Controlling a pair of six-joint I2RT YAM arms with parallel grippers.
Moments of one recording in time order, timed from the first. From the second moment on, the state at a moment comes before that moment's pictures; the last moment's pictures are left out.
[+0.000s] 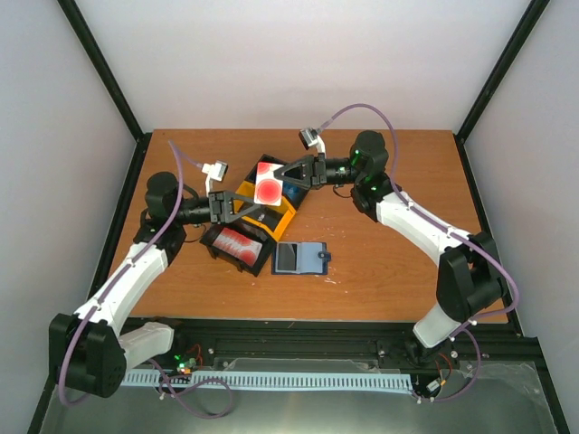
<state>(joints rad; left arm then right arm) -0.21 1.09 0.76 0.27 1.21 -0.93 0.51 1.60 1.23 0.53 -1.20 1.15</state>
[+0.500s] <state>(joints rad) -0.21 1.16 0.76 0.46 1.17 -1.18 0.51 1.63 1.23 0.55 -1.18 1.19</state>
